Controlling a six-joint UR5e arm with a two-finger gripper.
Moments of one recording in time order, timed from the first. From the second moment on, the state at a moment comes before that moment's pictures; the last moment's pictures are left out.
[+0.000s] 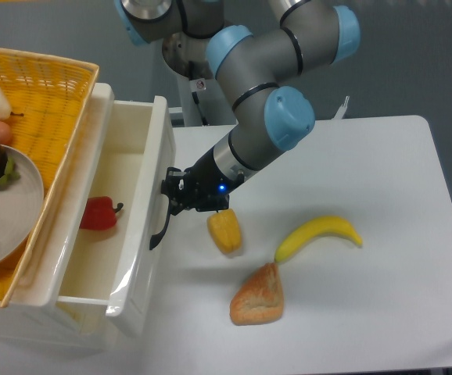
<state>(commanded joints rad) 2.46 -1.85 -1.59 -1.50 0.95 0.62</state>
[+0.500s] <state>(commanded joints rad) 2.44 -1.83 -1.59 -1.50 0.94 0.61</state>
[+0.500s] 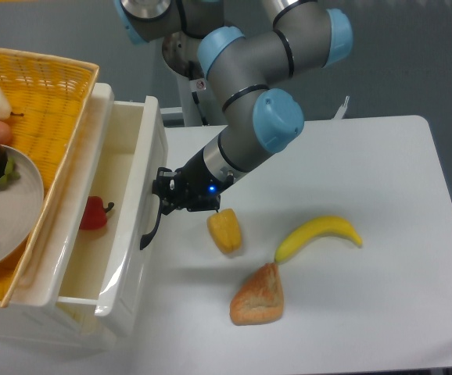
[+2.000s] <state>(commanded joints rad) 2.33 -1.84 -1.60 -1.46 0.94 0.54</state>
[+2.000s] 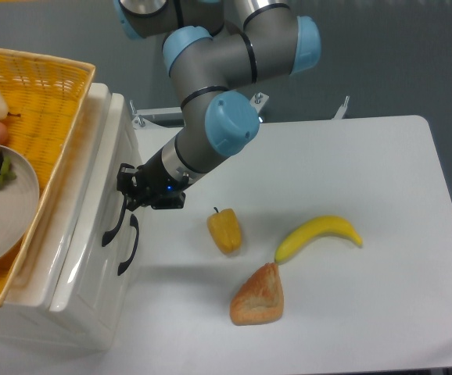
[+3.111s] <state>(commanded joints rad) 2.50 -1.85 -1.55 -1.43 1.08 0.56</state>
